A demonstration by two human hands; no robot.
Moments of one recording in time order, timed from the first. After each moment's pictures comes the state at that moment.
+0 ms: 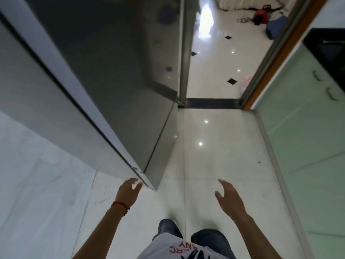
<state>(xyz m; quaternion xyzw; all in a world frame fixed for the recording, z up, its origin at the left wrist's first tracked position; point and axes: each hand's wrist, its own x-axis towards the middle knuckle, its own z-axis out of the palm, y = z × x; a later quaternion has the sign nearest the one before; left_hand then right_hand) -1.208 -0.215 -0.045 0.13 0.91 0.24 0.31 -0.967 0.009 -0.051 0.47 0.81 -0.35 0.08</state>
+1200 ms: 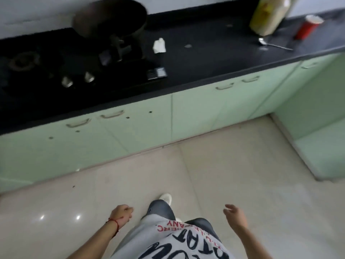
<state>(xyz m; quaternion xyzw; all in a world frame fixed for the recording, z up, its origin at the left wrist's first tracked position) -0.698 0.091 -0.104 0.70 0.50 -0.29 0.43 -0.529 -0.256 -0.119 0.85 -0.18 -0.39 -0.30</state>
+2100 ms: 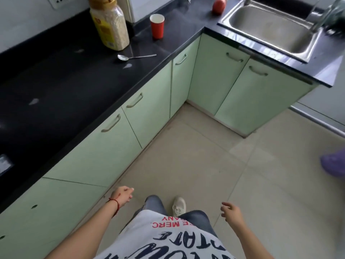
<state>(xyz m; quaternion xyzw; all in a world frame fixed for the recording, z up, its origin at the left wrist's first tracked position) -0.269 -0.070 -0.124 0.80 0.29 -0.36 0.38 -0.374 -0.441 -0.121 0.70 -0.47 -0.24 -0.47</state>
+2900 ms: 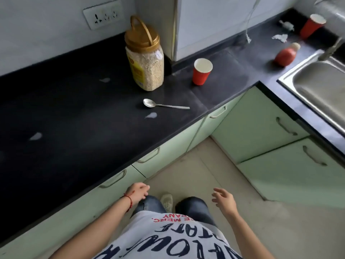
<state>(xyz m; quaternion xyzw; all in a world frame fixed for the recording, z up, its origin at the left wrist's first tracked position) 0.009 -0.119 -0.108 0.75 0.33 -0.34 0.46 0.029 -0.430 -0.105 0.80 -0.30 -0.27 -0.45</state>
